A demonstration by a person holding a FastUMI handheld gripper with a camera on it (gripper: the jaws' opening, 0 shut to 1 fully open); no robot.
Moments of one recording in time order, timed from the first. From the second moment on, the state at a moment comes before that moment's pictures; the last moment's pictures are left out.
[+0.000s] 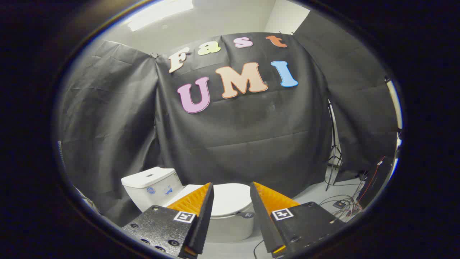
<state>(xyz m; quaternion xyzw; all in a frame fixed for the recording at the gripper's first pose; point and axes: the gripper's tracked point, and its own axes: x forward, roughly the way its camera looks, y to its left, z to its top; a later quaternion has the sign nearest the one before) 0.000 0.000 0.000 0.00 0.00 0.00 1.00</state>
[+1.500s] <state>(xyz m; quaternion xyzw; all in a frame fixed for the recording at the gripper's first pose) 0.002 -0.003 0.006 0.03 0.00 0.00 1.00</state>
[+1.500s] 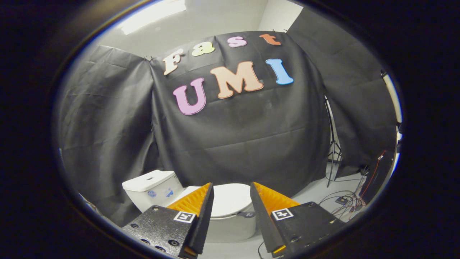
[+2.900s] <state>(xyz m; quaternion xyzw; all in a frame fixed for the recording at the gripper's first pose) 0.126 -0.011 -0.056 0.41 -0.03 -0.06 0.91</state>
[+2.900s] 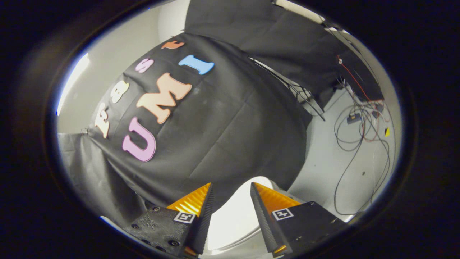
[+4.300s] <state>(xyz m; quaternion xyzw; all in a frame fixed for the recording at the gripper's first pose) 0.229 -0.052 -0.216 0.63 0.00 -0.02 0.77</state>
